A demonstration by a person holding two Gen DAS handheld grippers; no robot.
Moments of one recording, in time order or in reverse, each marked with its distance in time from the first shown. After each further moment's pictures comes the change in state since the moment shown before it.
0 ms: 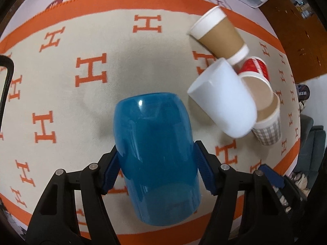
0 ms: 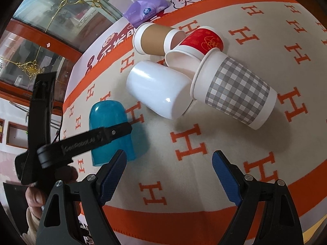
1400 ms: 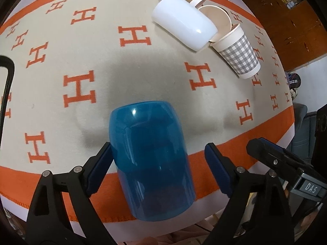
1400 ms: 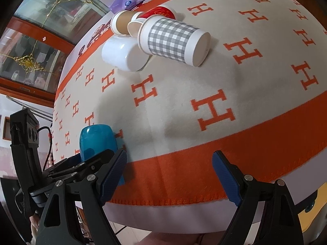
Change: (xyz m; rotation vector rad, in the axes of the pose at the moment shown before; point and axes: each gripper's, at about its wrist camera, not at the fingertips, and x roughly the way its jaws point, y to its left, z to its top) left arm -0.009 -0.033 -0.133 0.027 -0.024 -0.059; right arm -0.031 -0.069 -0.087 0.004 0.040 -0.042
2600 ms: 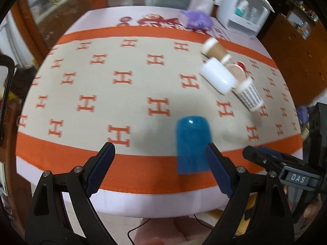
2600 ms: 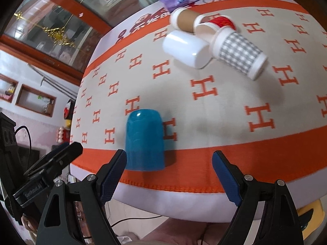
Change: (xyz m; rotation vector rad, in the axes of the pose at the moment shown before) left arm -0.146 0.048 -0.060 -0.138 -0.294 0.213; right arm -0.038 0.076 -0.019 -0.217 0.023 0.129
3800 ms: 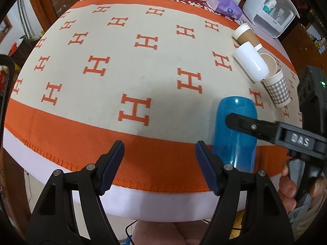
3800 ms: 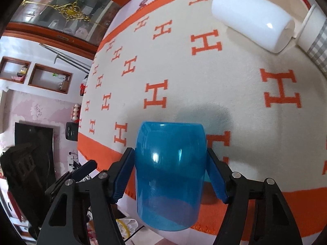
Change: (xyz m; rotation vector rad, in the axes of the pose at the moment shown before) left arm 0.068 0.045 -0.032 -0.122 0.102 0.015; right arm 0.129 0.036 0.043 -0.092 0.163 0.148
